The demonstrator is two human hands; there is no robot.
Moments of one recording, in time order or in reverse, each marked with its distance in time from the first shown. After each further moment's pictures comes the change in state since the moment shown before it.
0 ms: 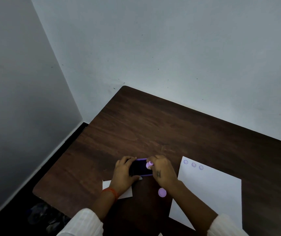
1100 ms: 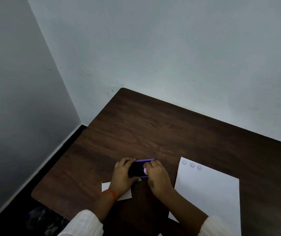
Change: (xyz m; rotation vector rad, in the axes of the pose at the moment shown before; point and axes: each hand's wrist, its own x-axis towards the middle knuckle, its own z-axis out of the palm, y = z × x) left_hand -0.001 0.000 0.001 0.018 -0.009 -0.012; right_hand -0.017 -0.015 0.014 -0.103 0.041 -0.027
